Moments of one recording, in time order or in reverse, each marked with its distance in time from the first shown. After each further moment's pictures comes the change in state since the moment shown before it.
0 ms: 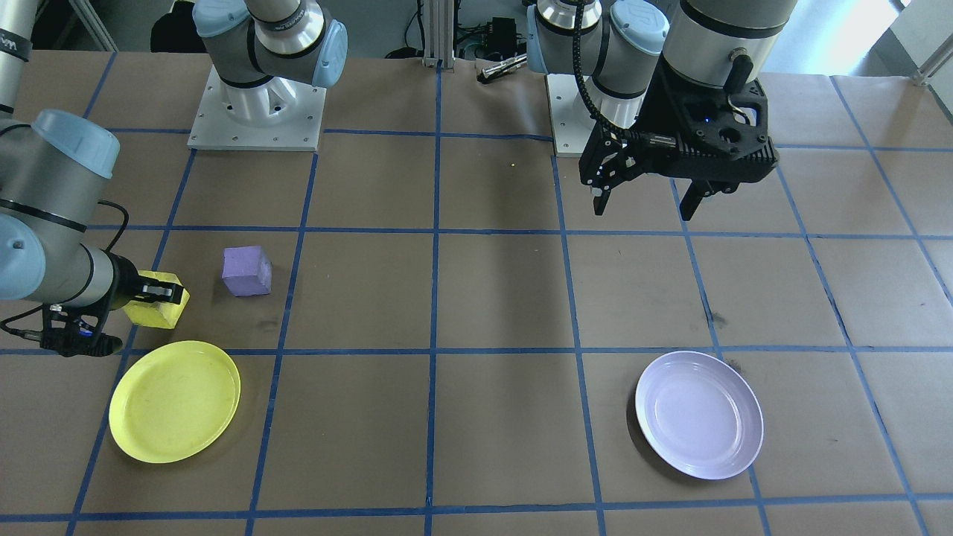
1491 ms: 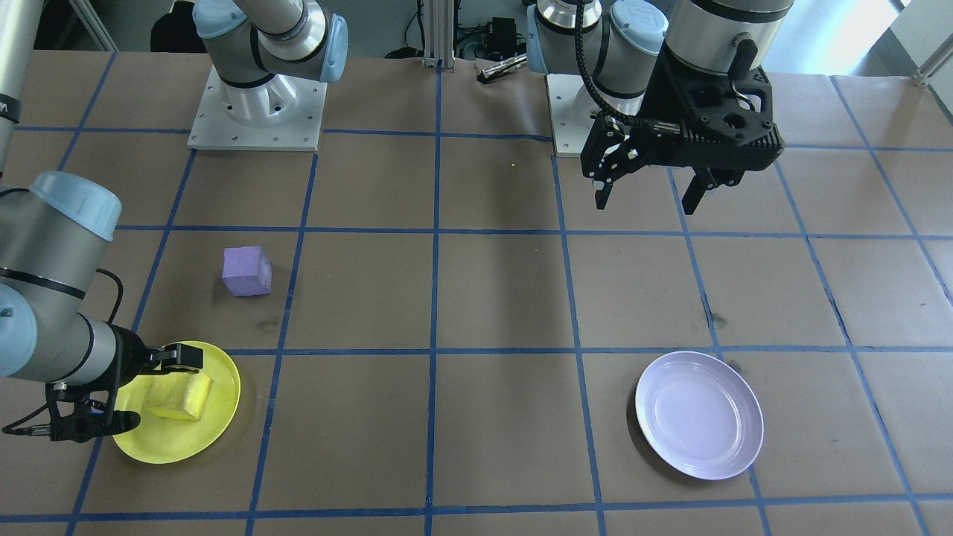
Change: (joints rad) left arm 0.001 0.014 -0.002 0.005 -0.002 -0.001; right arm 0.081 0.174 -0.240 -0.038 0.102 -0.185
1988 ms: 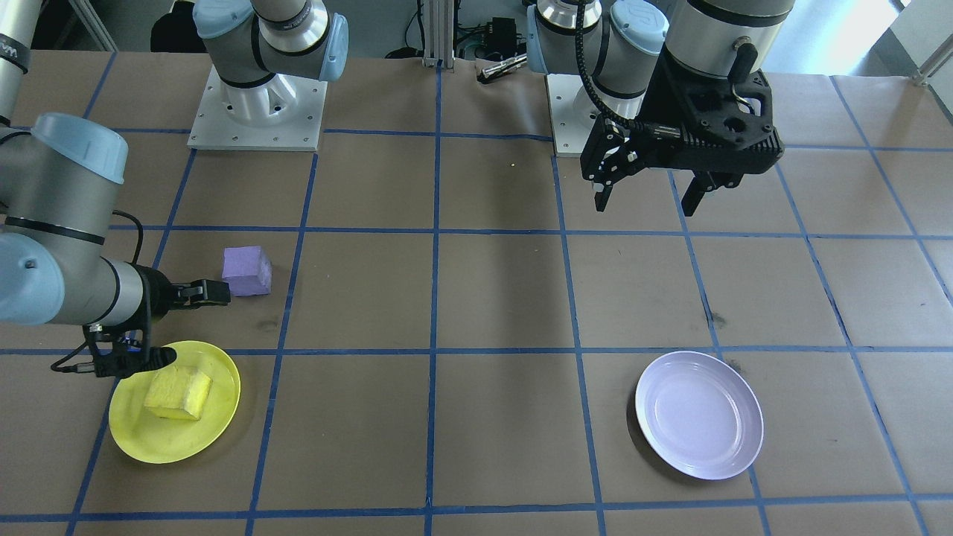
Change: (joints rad) left arm 0.000 -0.005 0.002 -0.002 -0.001 -0.007; right arm 0.019 -0.119 0.097 0.211 0.016 -0.008
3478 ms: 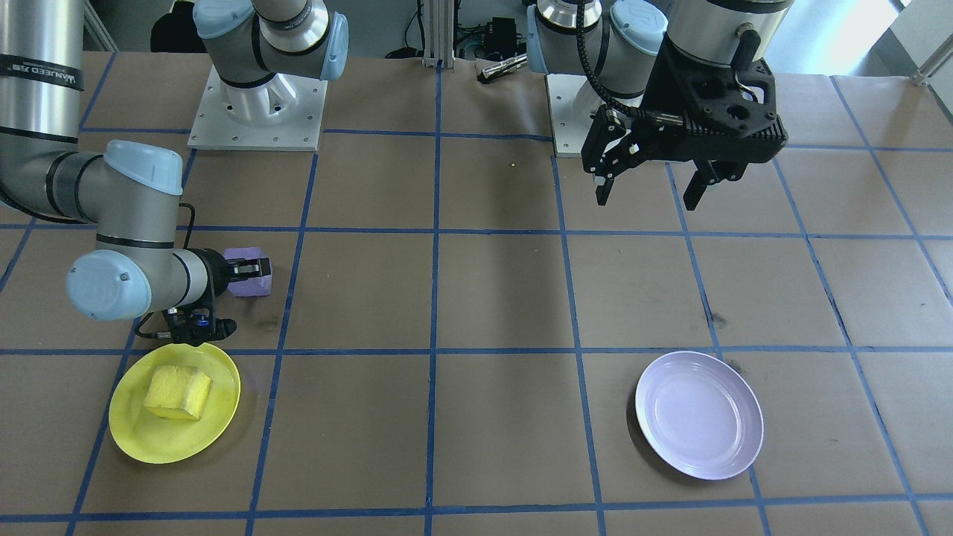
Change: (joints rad) left arm -0.001 0.013 0.000 0.000 0.001 0.001; right arm 0.011 0.012 0.207 -0.030 0.028 0.069
